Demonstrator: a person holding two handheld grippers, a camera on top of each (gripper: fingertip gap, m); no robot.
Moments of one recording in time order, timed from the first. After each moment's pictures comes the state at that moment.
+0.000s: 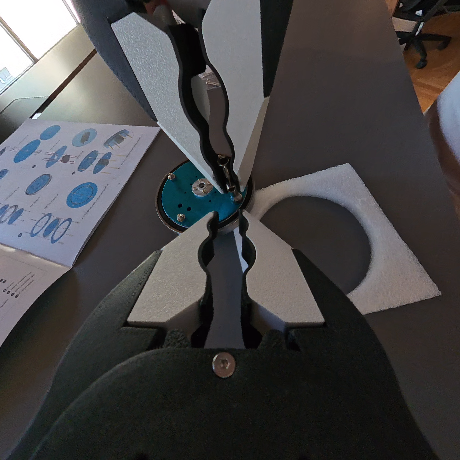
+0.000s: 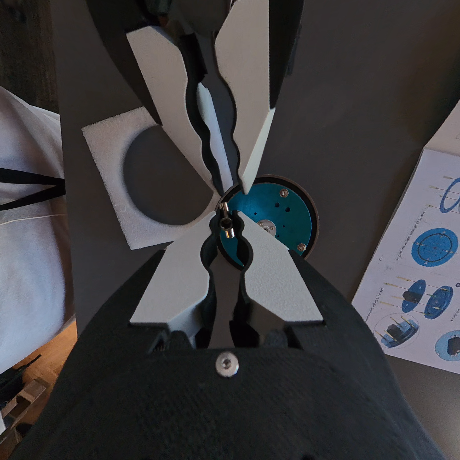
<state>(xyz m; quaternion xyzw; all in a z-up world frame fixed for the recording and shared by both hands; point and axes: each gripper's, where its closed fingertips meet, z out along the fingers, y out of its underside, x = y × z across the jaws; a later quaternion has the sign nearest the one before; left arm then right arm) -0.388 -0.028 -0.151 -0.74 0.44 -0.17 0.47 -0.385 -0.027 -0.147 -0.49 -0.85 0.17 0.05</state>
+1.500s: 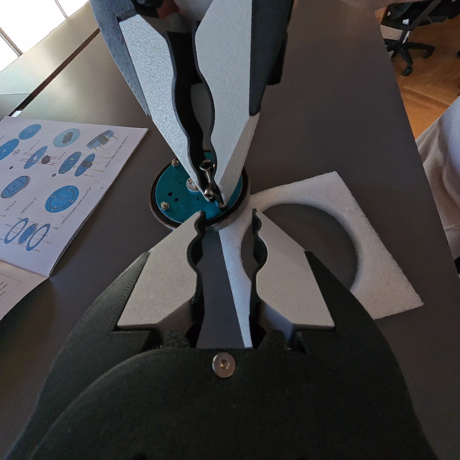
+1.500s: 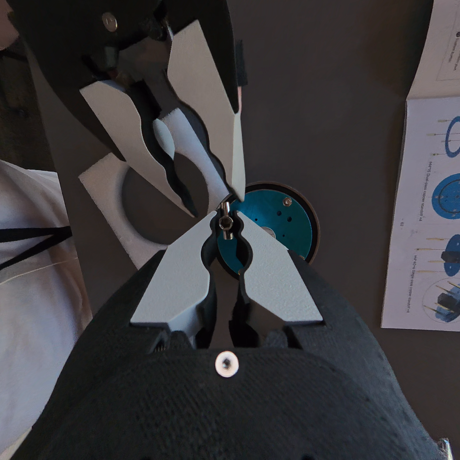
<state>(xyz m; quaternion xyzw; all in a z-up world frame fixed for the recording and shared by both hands) -0.375 -0.033 -0.154 -0.74 0.44 -0.19 0.47 -0.386 -0.025 -0.150 -0.60 -0.77 0.20 0.09</state>
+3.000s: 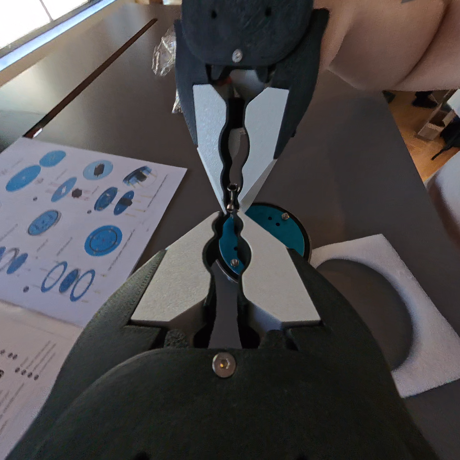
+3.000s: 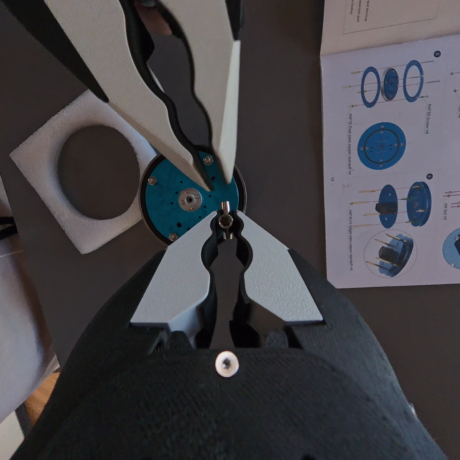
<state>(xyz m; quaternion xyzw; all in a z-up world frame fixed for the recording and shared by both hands) -0.374 0.038 -0.119 -0.74 0.42 -0.25 0.46 -0.369 0.044 -0.152 -0.62 -0.75 0.20 0.11</state>
